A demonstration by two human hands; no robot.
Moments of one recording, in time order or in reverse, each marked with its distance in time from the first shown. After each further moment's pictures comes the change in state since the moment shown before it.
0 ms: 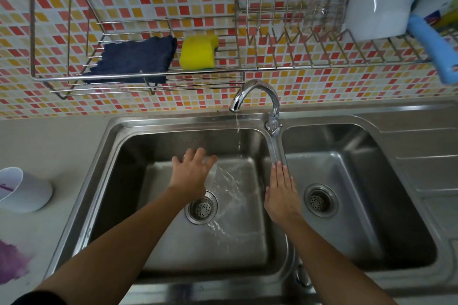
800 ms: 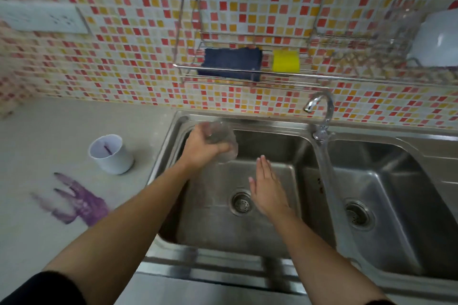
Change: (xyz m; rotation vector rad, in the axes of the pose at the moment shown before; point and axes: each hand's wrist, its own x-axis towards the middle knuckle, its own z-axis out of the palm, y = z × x) left_hand -0.087 -0.116 -0.037 -1.494 0.329 -0.331; right_hand -0.042 -0.176 -0.030 0.164 0.064 -0.272
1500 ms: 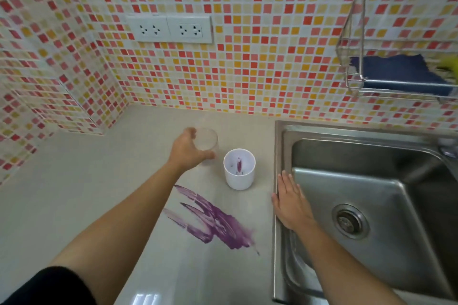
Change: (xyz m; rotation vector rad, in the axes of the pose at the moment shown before) left_hand 0.058 -0.112 -0.355 0.508 0.146 -0.128; right_hand 0.057 -0.255 0.127 -0.114 -0.150 0.009
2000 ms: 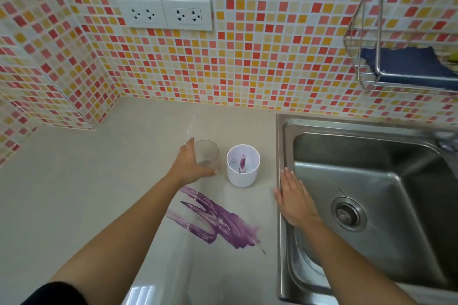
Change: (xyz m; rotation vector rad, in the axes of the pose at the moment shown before) left_hand 0.001 -0.042 0.017 0.028 -0.238 -0.046; right_hand 0.004 -0.002 0.005 0.013 -0.016 0.026
